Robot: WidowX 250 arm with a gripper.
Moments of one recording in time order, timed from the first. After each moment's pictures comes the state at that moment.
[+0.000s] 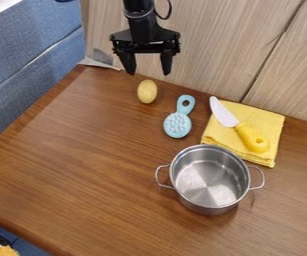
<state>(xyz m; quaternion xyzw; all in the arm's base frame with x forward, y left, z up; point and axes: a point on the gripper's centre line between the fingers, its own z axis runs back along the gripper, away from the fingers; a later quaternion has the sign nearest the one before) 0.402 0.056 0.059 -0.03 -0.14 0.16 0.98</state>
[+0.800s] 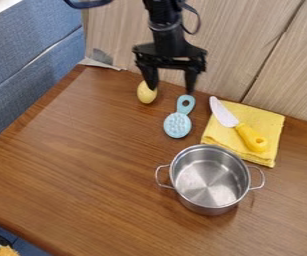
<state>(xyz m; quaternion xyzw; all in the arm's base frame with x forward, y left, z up) 0.372 -0.016 0.061 -0.05 -0.11 0.06 0.99</state>
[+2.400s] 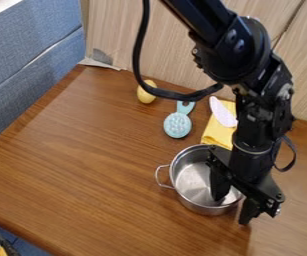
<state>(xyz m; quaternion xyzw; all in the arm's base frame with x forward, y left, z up) 0.267 -0.142 -0.007 -0.03 0.00 -0.22 0.97</state>
